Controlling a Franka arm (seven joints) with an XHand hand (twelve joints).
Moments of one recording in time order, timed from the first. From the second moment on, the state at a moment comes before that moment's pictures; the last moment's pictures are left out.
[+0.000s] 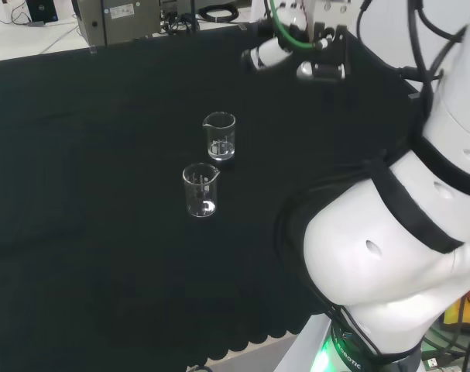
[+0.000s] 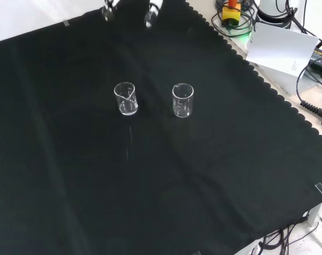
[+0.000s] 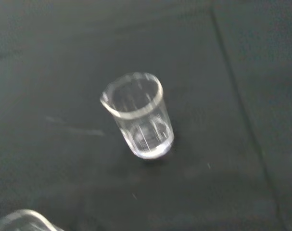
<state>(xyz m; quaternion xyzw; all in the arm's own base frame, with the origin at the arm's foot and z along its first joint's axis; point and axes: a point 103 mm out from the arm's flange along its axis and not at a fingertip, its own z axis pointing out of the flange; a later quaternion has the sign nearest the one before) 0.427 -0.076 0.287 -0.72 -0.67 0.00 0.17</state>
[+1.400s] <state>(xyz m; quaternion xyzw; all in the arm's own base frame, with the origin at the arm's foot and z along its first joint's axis) 0.497 -0.073 0.176 -0.66 -0.72 -0.08 0.23</state>
